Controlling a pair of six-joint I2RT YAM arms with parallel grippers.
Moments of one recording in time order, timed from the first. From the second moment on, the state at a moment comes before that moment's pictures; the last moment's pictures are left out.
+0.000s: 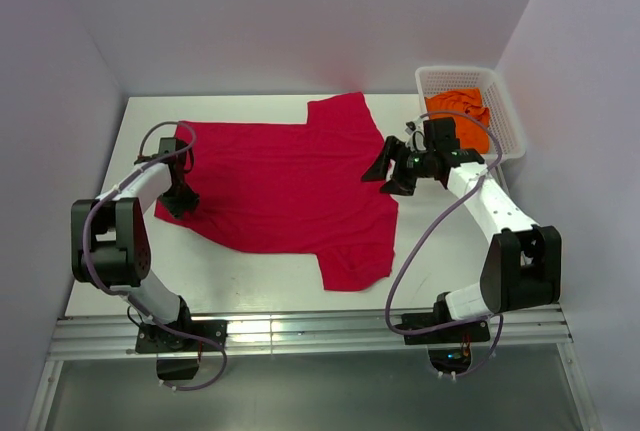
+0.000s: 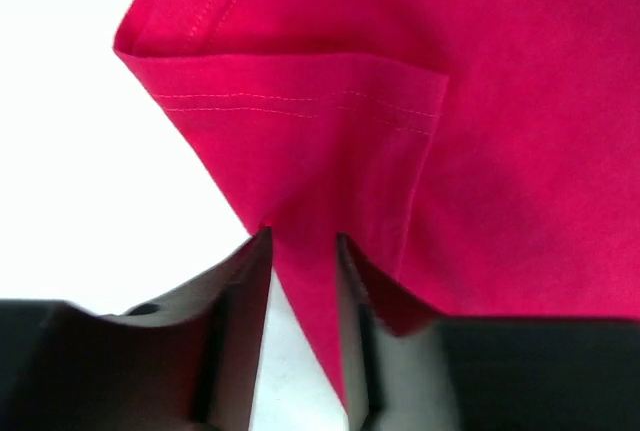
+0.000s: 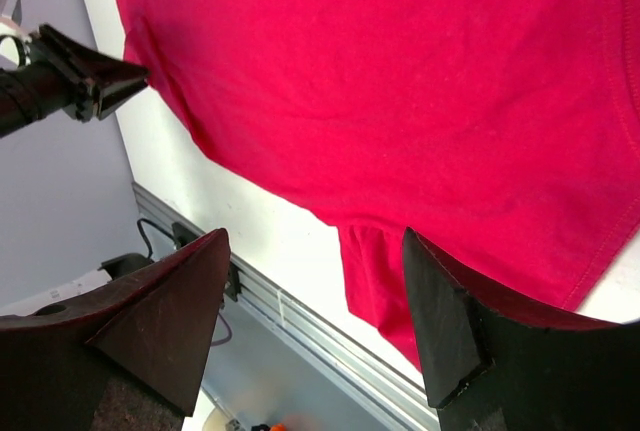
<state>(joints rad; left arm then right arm) 0.02 1.64 1.04 -0.70 -0.27 -0.70 0.11 1.42 1.05 -0.56 -0.62 0.54</state>
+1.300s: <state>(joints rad) -0.04 1.75 1.12 -0.63 -0.27 -0.72 0.15 1.39 1.05 -0.57 -0.58 0.51</state>
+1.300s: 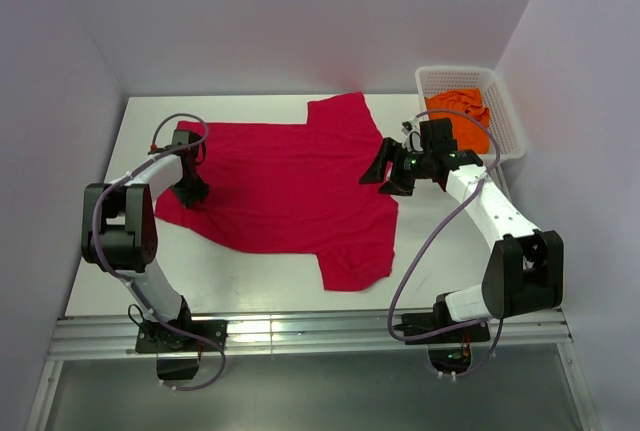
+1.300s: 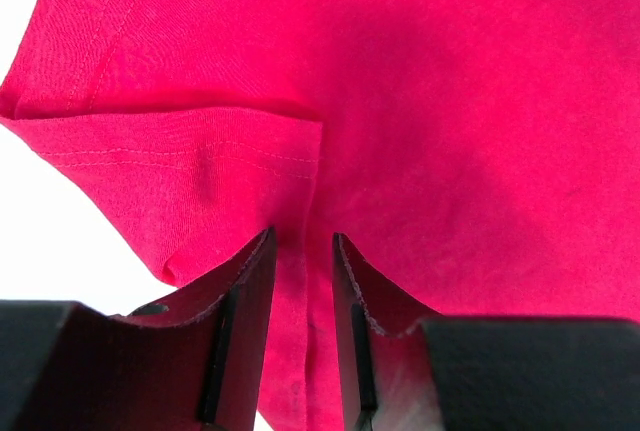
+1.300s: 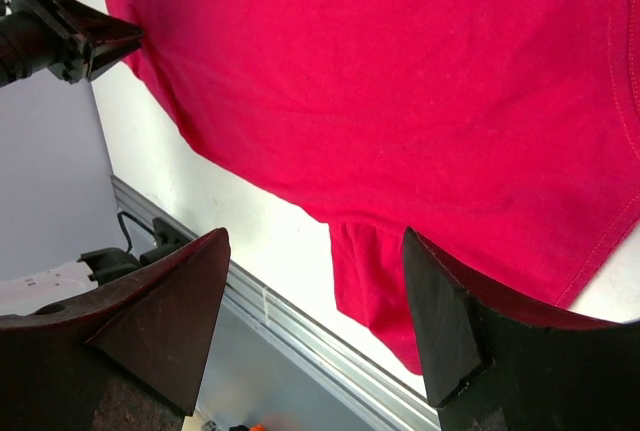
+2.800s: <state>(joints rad) -0.05 1.53 1.02 -0.73 -0.36 -0.76 0.15 1.39 1.03 -0.57 -0.58 0.51</state>
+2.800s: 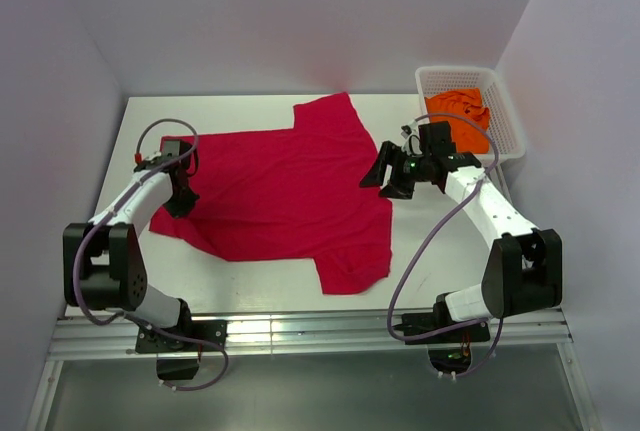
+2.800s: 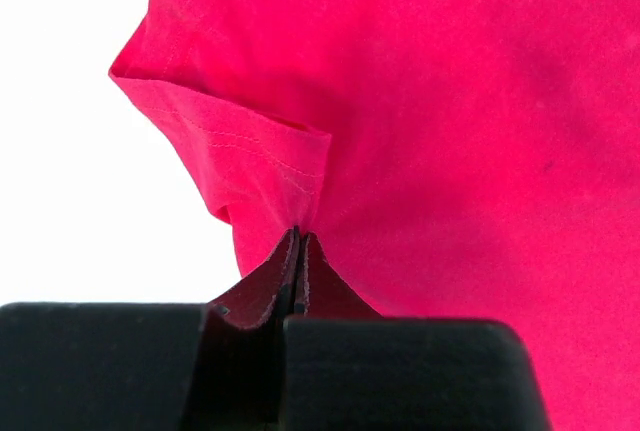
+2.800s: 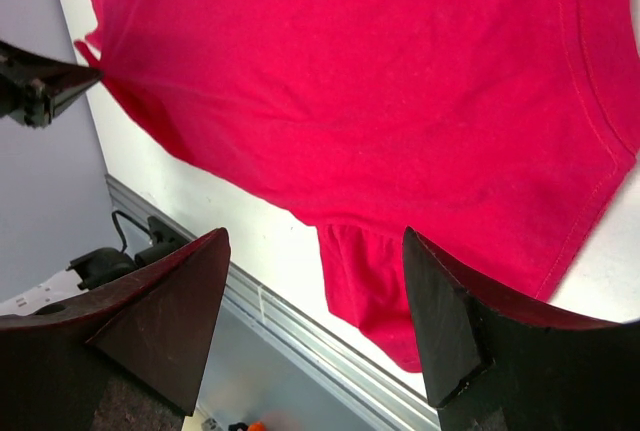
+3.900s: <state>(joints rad) -0.07 1.35 0.87 -0.81 -0.30 -0.84 0.17 1.38 1.01 -0.54 -0.62 0.54</state>
